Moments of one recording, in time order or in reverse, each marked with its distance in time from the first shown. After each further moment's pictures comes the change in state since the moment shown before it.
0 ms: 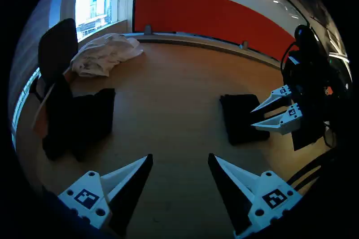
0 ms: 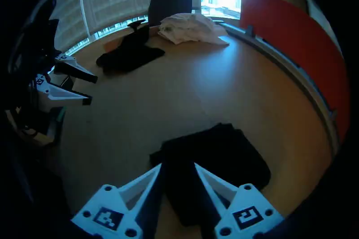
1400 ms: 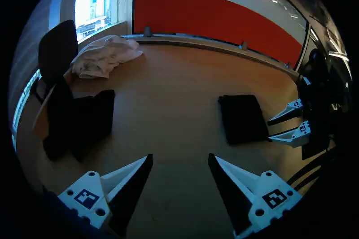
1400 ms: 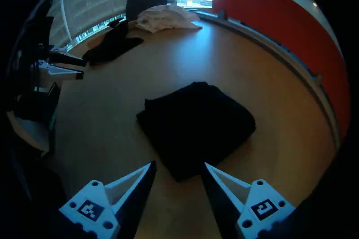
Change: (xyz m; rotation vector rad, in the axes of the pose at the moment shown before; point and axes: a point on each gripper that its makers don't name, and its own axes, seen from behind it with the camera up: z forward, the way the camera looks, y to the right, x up) left arm 0.000 0.004 -0.003 0.002 0.009 0.007; right arm -0.076 0.009 -0.034 -0.112 -0.046 0.134
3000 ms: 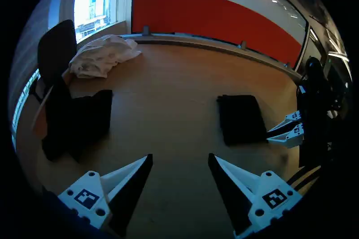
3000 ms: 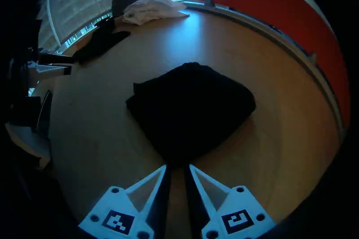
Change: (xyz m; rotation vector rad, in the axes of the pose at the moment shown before) left arm 0.000 0.004 0.003 -0.007 -0.003 0.000; right arm -0.026 0.001 0.012 -0.034 -0.045 0.103
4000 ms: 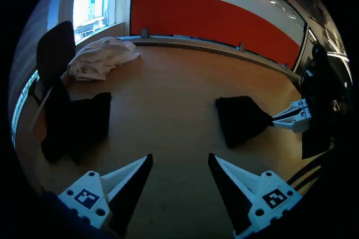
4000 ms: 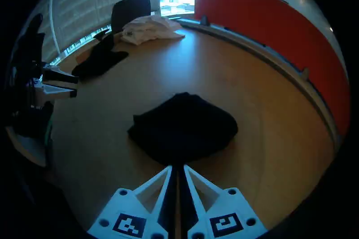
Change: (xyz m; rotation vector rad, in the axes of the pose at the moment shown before) left arm 0.006 0.002 -0.001 -0.014 0.014 0.003; right arm 0.054 0.013 -0.037 -0.049 0.131 -0.029
